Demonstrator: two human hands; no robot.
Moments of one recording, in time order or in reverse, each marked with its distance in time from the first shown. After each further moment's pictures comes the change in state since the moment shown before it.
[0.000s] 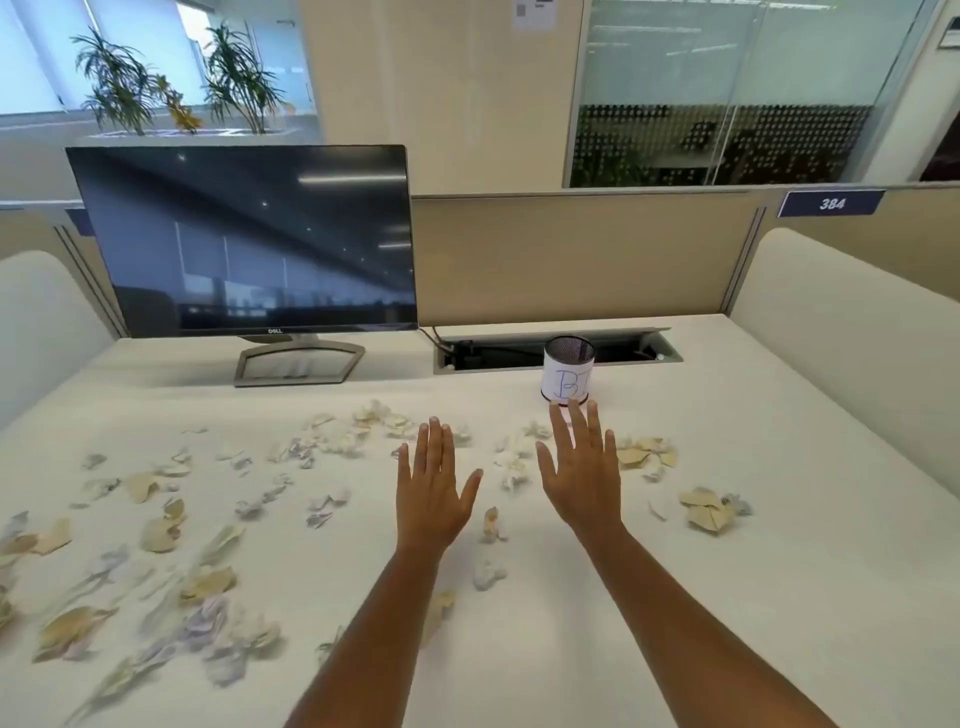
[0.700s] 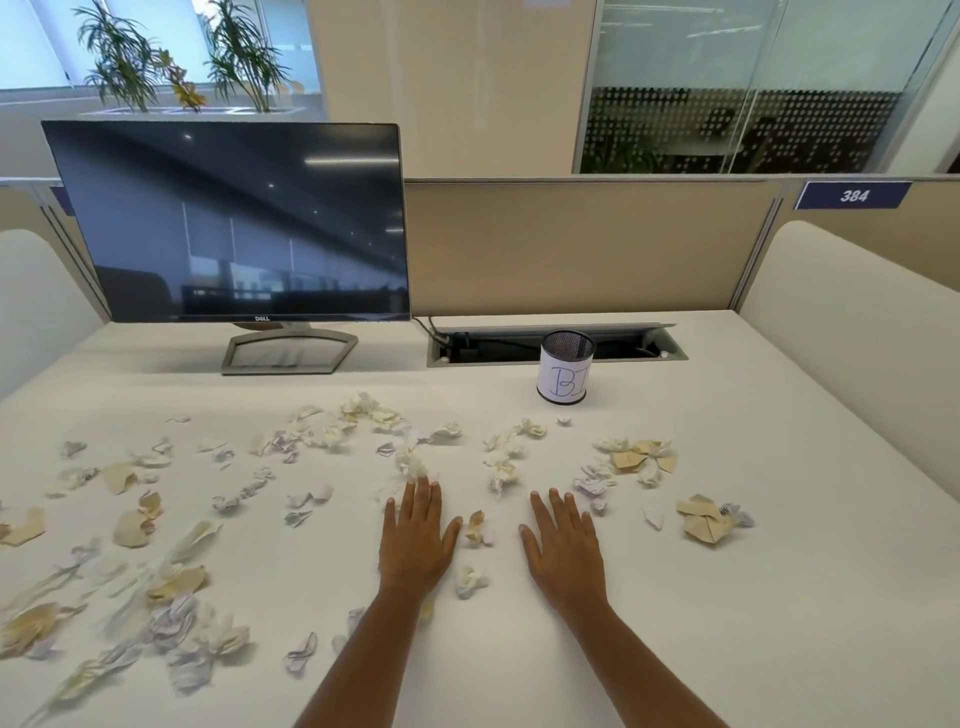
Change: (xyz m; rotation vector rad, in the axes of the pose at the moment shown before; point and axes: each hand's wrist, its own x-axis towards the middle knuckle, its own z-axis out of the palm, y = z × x) left_hand -0.020 -0.006 0.053 0.075 -0.276 -0.111; right_hand -0.063 0.020 0.038 0.024 -0.357 0.025
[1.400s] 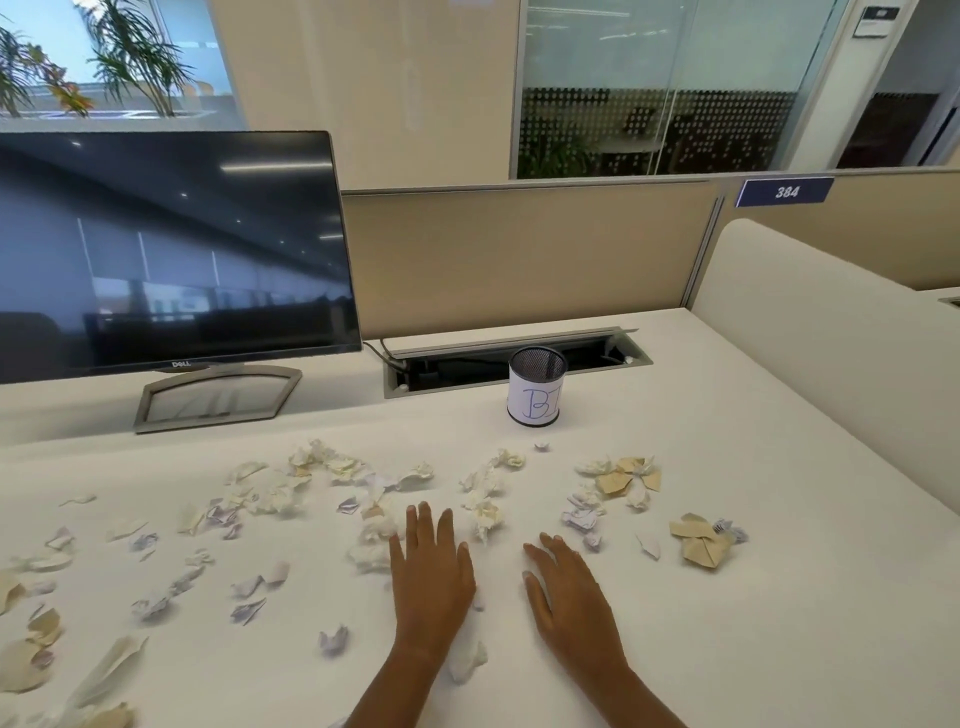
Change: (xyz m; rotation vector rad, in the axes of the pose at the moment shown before) left_hand 0.019 0.035 -0.019 -0.187 0.199 0.083; right_hand 0.000 0.004 0.004 0.139 0.113 -0.005
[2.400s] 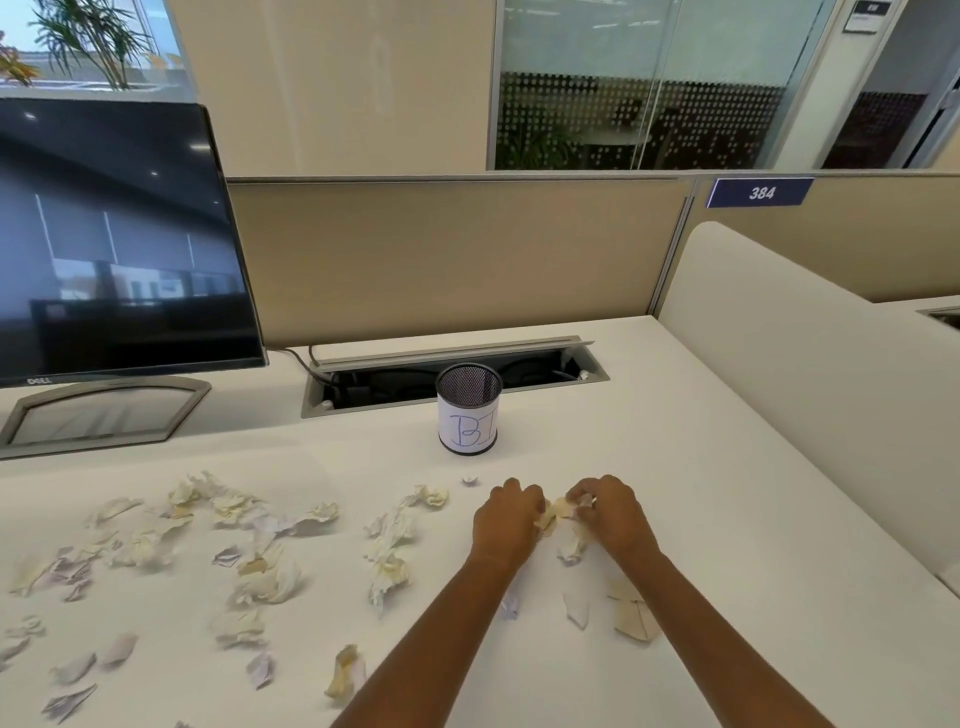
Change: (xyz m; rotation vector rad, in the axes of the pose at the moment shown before) left_hand 0.115 0.166 0.042 -0.176 -0.325 0.227; right_hand 0.142 0.150 -0.061 0.191 -0.265 0.393
